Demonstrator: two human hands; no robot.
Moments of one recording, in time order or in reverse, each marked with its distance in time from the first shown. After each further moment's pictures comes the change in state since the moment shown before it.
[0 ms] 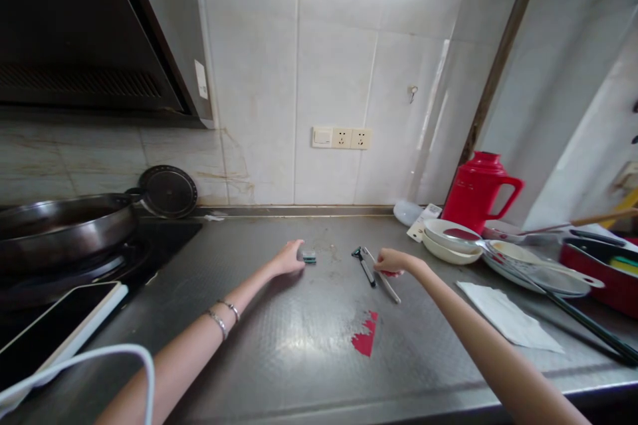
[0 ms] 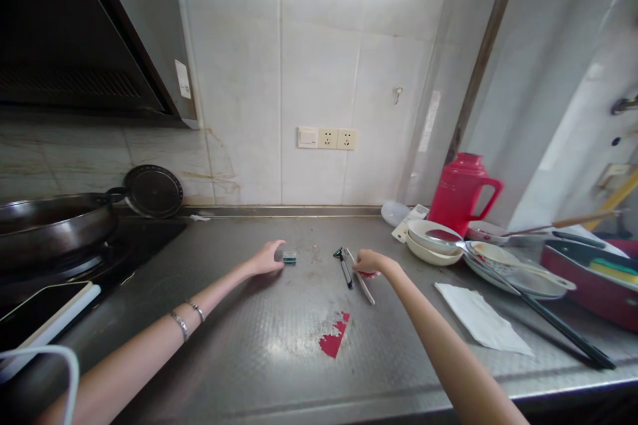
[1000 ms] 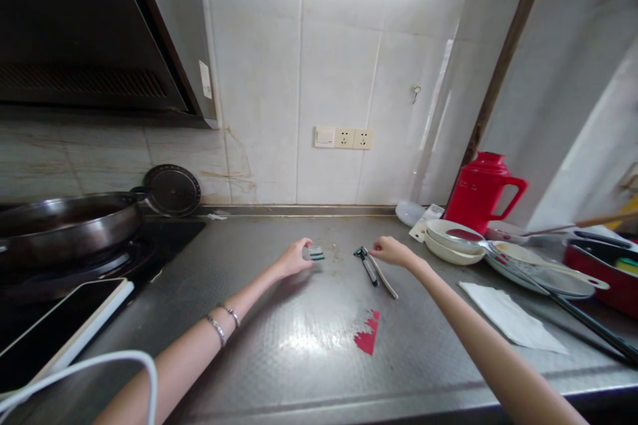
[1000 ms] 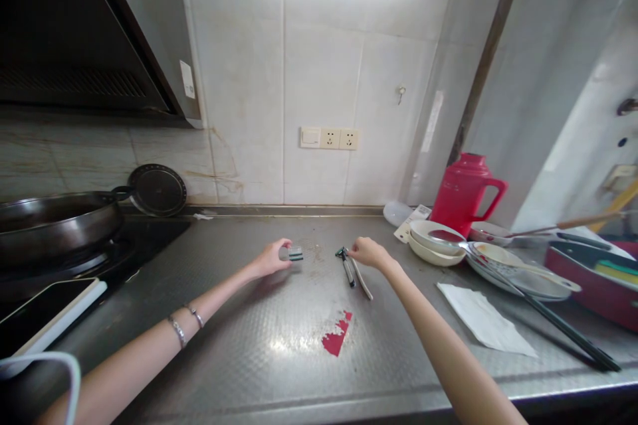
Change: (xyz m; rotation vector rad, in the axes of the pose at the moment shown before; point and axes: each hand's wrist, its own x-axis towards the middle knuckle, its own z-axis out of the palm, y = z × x) left_hand -0.011 0.023 -0.005 -0.169 0.102 0.047; right_hand -0.008 -0.019 -0.013 -0.042 0.305 -0.066
